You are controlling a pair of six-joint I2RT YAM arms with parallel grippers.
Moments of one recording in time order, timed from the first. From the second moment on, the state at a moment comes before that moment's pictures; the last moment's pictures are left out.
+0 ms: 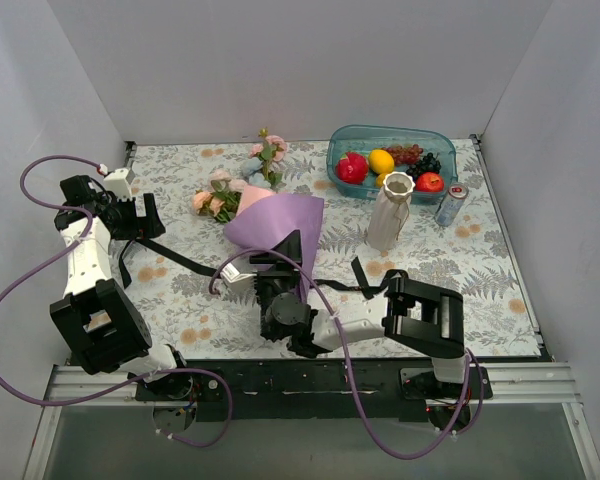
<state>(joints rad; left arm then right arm) 0.46 1.45 1.19 -0.69 0.49 0.32 1.43 1.92 1.03 1.20 1.33 -1.76</state>
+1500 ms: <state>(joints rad) 0.16 1.43 1.34 -1.01 0.85 0.53 1.38 2.02 2.44 0.04 1.14 -0.86</state>
